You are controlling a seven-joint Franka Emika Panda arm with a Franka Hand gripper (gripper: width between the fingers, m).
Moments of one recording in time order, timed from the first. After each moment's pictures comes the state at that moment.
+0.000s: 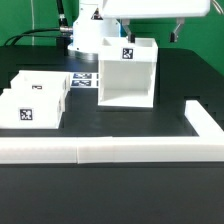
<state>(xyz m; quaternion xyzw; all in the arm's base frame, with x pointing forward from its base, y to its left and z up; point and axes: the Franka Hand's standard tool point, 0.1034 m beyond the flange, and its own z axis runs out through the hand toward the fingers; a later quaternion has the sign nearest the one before) 0.430 0.092 0.114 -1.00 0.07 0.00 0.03</state>
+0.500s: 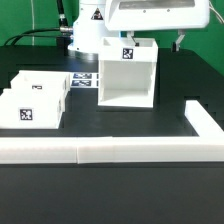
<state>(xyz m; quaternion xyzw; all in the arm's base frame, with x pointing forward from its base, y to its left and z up) 0.408 0.106 0.096 -1.00 0.07 0.01 0.03</state>
